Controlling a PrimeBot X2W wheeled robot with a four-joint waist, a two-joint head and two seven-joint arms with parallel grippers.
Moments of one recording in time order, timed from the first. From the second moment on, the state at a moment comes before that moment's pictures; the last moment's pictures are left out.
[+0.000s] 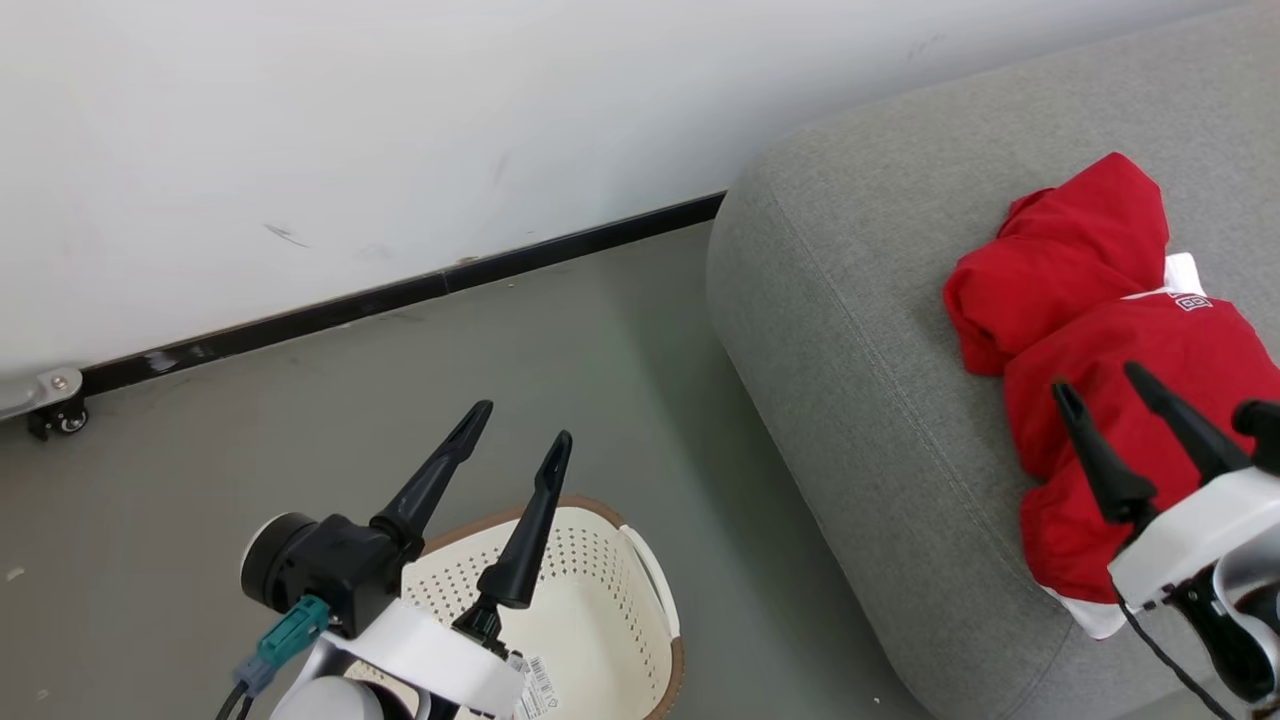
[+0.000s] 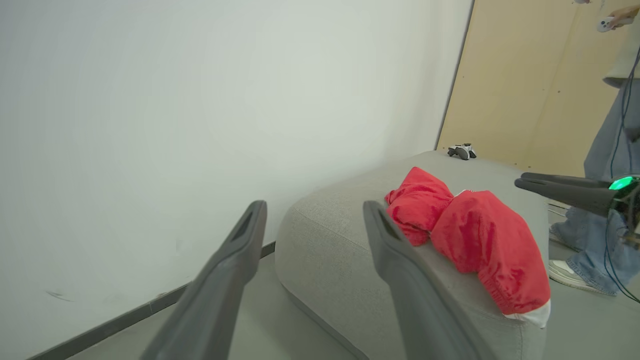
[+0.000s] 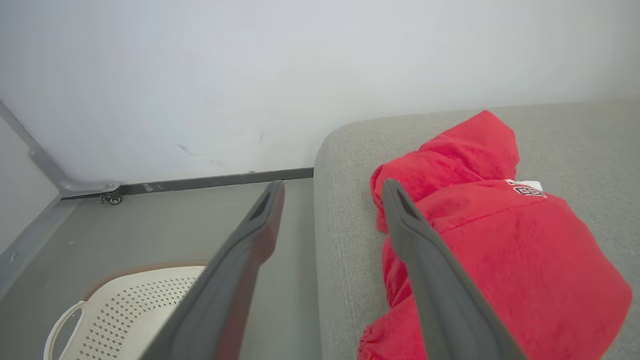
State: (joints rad) left arm -0.24 0.31 -0.53 0.06 -0.46 -0.02 -0.25; right arm -0.18 -0.43 0.12 0.24 0.50 0.13 0.10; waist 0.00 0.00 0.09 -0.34
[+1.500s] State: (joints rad) left arm -0.06 0.27 -0.34 0.08 -0.42 0.18 -0.25; right arm -0.22 -0.18 0.02 0.23 0.22 0.13 -0.01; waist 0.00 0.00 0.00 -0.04
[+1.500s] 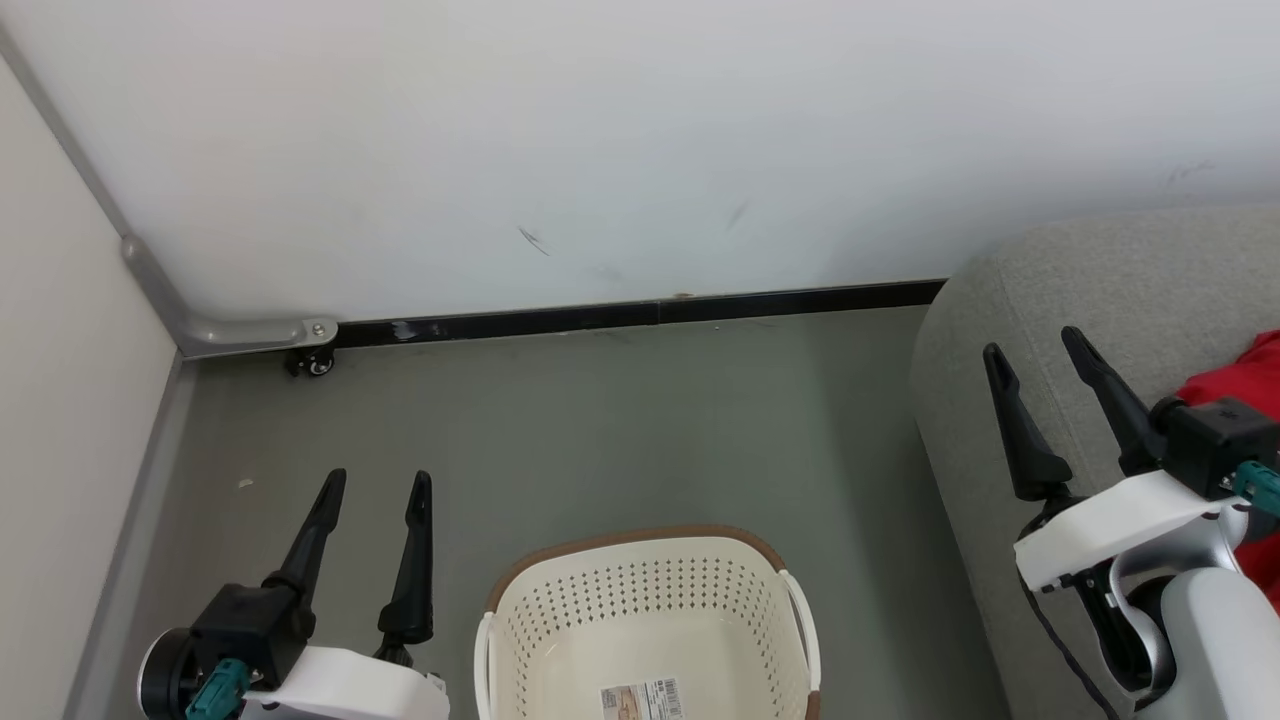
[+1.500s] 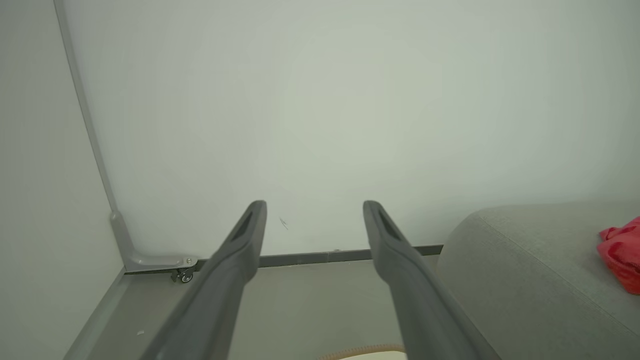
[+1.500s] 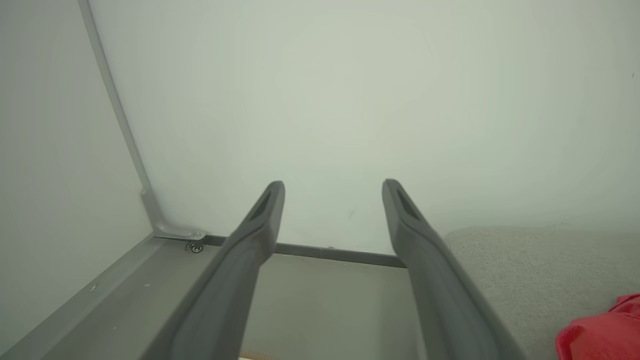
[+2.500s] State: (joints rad) left arm -0.04 0.24 -0.36 0.12 -0.39 0.19 -0.25; right arm -0.02 -0.06 0.02 0.20 0.14 0.13 -0.01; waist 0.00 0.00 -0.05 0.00
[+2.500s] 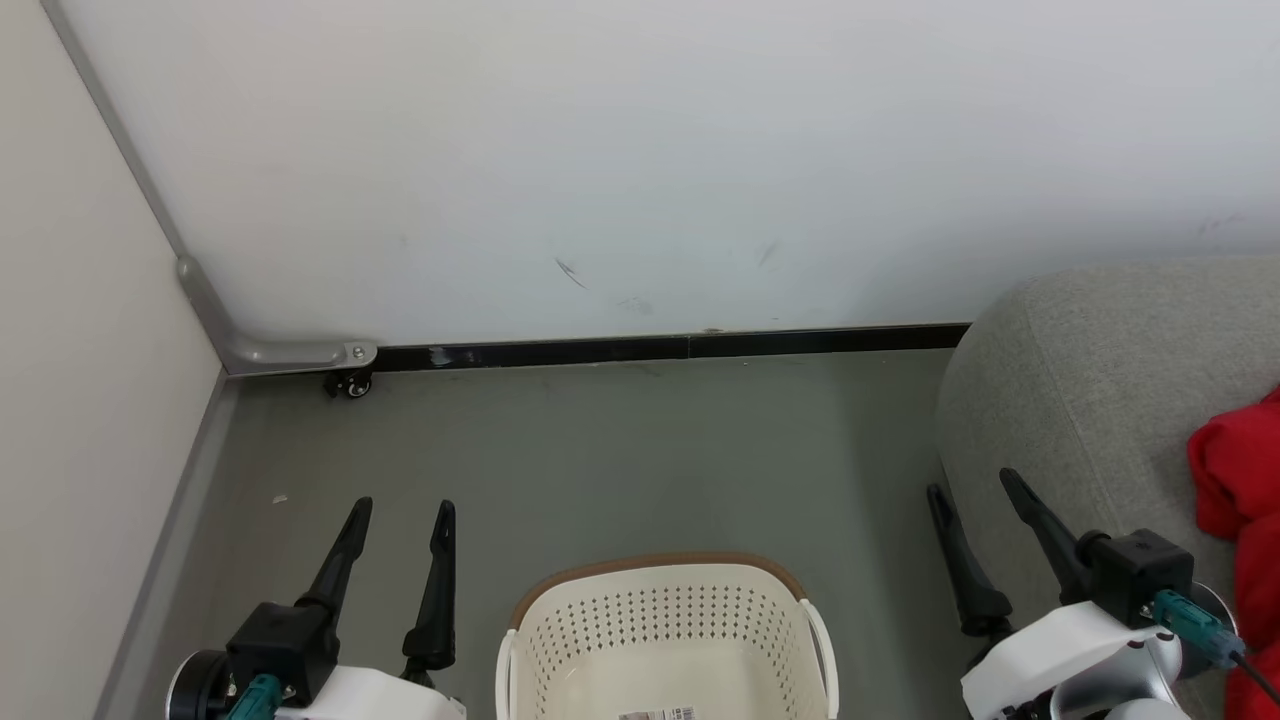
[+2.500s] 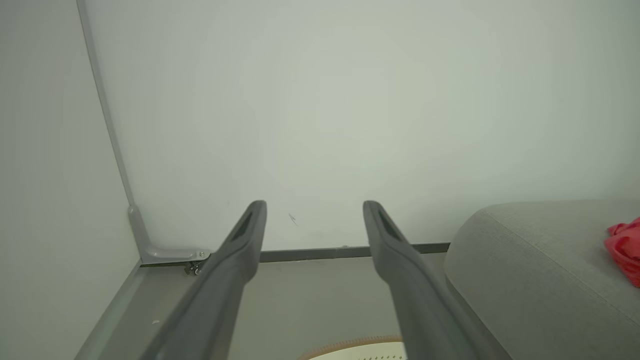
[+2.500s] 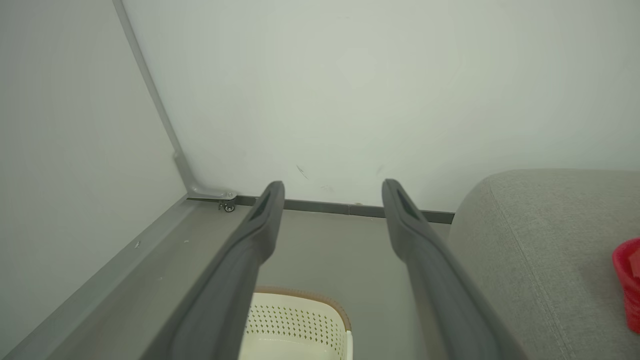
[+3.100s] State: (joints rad) left arm -0.02 0.23 -0.34 0.16 -0.36 0.24 -0.25; right arm 0.03 -0.05 0.01 0.18 0.12 0.13 -0.01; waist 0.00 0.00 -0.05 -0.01
